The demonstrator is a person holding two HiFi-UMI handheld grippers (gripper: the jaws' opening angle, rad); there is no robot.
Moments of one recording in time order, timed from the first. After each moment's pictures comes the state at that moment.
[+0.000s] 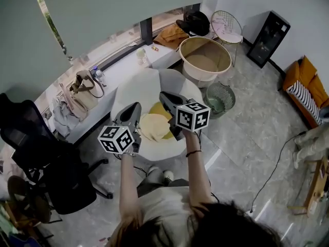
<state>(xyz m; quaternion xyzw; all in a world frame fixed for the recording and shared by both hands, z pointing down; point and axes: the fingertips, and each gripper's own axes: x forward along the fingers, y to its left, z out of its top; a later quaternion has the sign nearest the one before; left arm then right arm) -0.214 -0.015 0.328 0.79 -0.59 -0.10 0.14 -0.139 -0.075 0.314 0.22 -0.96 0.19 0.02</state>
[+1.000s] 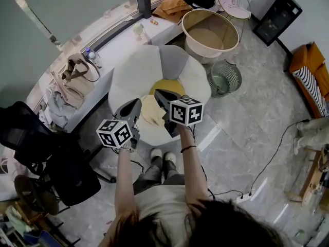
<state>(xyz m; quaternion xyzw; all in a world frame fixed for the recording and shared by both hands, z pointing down) -0.234 -0.061 0.415 0.78 -0.56 -0.04 0.26 -0.179 -0.115 0.419 0.23 -0.92 0.31 0.08</state>
